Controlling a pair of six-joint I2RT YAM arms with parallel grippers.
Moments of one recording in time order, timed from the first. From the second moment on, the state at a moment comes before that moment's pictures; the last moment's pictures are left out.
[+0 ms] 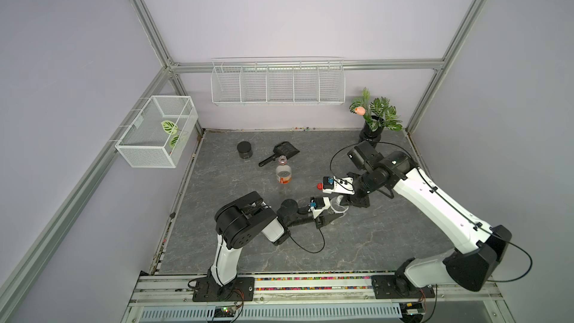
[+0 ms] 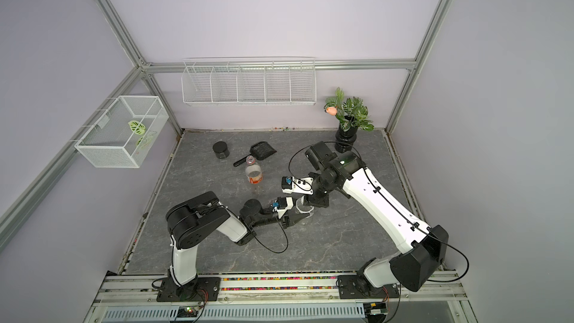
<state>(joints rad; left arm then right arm) -0.94 1.99 0.59 1.49 0.54 0.10 0.61 1.43 1.49 -1.31 -0.27 -0.89</state>
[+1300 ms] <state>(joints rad) -0.94 1.99 0.60 1.47 0.46 0.07 0.86 1.33 1.35 -1.08 0.23 0.32</state>
